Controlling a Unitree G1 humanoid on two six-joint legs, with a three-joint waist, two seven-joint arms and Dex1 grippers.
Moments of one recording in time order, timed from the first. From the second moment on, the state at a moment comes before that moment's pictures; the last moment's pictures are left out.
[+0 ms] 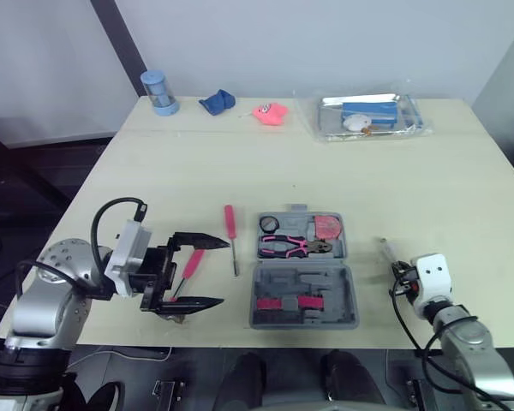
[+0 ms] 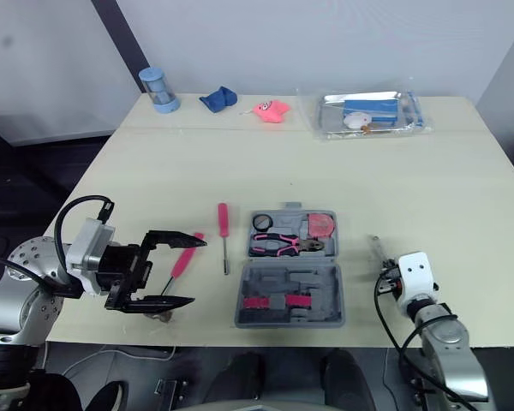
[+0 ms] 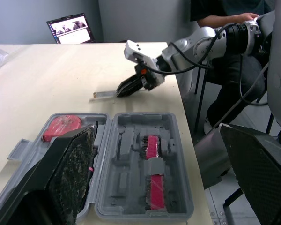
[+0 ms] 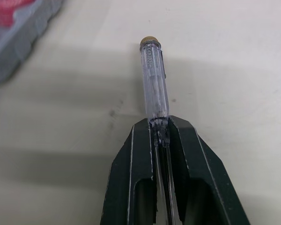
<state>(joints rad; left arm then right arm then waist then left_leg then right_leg) -0.08 0.84 0.19 -0.18 -0.70 0.13 -1.54 0.19 -0.39 -0.08 -0.25 0.13 0.30 0.35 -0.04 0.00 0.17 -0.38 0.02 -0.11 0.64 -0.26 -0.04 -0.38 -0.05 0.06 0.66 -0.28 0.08</state>
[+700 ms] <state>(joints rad) -0.05 0.97 0.22 -0.10 -0.77 0.10 -1.56 -0.41 -0.72 0.42 -0.49 0.18 0.74 0.87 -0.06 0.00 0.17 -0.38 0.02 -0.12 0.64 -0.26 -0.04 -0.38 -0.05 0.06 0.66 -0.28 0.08</state>
